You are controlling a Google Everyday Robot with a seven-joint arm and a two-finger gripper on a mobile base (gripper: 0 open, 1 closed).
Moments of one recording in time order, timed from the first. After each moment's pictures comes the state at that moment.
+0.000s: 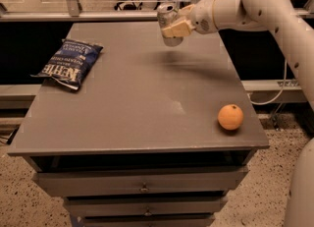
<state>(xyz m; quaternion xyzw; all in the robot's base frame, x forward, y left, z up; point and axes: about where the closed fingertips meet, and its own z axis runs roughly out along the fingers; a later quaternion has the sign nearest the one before) 0.760 -0.075 0.937 -0.48 0.68 0.20 0.52</state>
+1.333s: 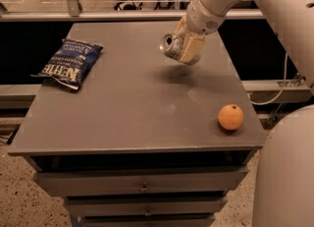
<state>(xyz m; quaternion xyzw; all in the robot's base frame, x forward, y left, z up) 0.675 -0.093 0.901 -0.76 0.61 0.04 0.25</state>
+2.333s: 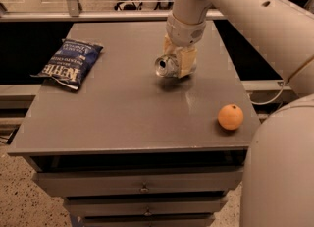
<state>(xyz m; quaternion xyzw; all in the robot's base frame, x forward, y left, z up) 0.642 -0.073 0.869 -0.87 0.49 -0.01 0.10</state>
